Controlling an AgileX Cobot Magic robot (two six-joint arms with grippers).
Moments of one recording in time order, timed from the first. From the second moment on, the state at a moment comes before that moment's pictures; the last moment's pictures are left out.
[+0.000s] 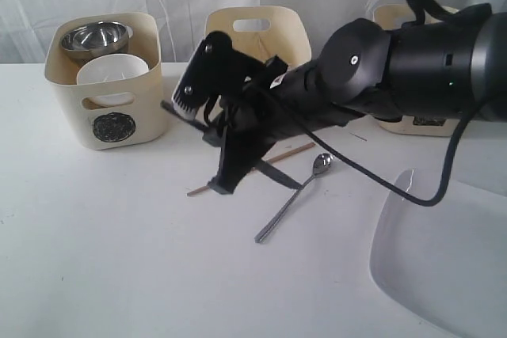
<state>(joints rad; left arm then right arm) -0.15 0.01 0.02 -0.05 0.32 0.19 0.53 1.68 -1.13 0.62 0.30 -1.18</state>
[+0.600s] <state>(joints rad) -0.15 0.01 0.02 -0.05 0.32 0.19 0.49 1.67 -1.13 0.55 -0.33 -0.84</state>
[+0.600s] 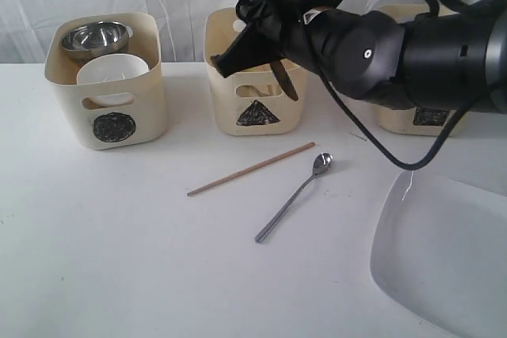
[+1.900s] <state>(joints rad) -0.15 0.01 0.02 -0.05 0.32 0.19 0.44 1.98 -1.44 0.33 -0.48 -0.63</state>
